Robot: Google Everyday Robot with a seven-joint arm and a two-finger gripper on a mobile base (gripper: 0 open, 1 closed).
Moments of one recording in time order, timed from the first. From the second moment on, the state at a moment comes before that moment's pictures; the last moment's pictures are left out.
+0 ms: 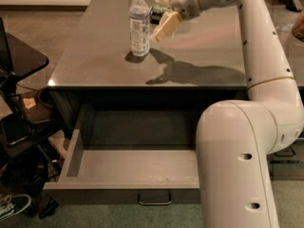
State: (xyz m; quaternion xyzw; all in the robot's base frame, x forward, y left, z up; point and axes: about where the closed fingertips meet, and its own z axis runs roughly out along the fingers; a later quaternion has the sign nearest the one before) arm 0.754 -0.023 0.961 -0.63 0.57 0.25 0.46
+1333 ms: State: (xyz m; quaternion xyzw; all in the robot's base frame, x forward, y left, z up) arm 0.758 0.045 0.906 -0.65 0.55 0.32 0.42
